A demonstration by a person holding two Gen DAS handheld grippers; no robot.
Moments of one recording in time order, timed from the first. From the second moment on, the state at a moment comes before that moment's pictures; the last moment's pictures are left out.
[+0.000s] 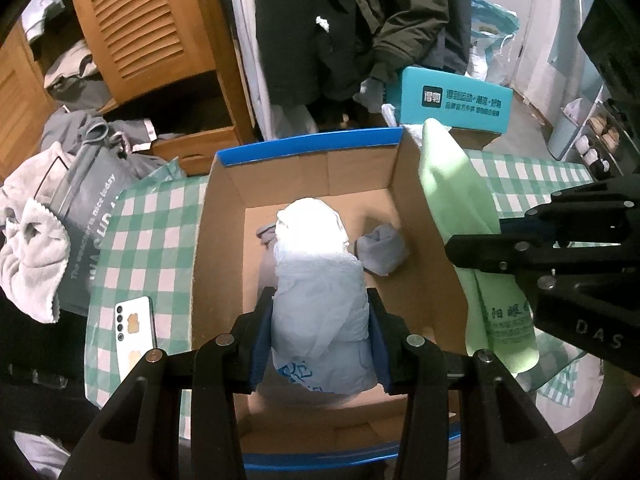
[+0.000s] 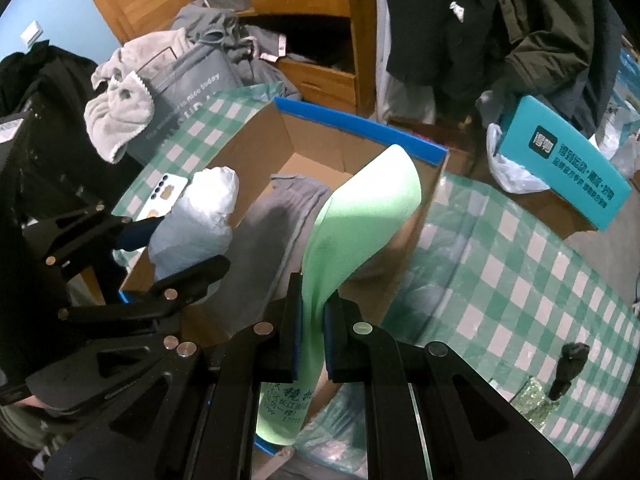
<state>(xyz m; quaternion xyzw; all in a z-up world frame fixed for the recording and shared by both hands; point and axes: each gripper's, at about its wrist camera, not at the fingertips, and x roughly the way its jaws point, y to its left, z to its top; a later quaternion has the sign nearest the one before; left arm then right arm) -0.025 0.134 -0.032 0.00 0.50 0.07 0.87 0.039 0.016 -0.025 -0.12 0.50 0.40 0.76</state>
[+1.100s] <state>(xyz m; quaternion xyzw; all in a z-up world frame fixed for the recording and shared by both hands) -0.018 0.117 -0.037 0.02 0.51 0.06 0.86 0.051 -0.021 -0.033 -0.11 0.51 0.35 0.77</state>
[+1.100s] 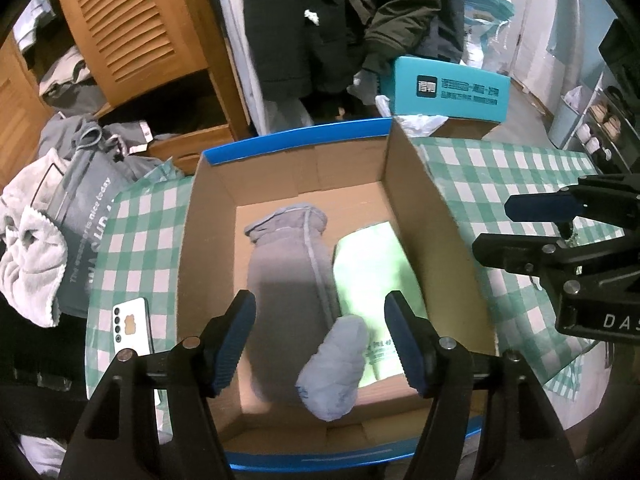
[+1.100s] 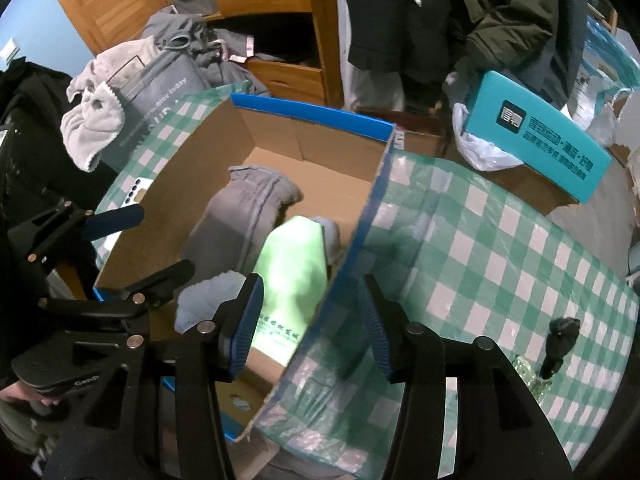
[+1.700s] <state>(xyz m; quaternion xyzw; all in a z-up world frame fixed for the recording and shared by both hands) -0.005 0.063 -0.034 0.06 0.51 0.03 0.86 0.058 -0.086 -0.050 -0.08 0.53 0.31 0.79</state>
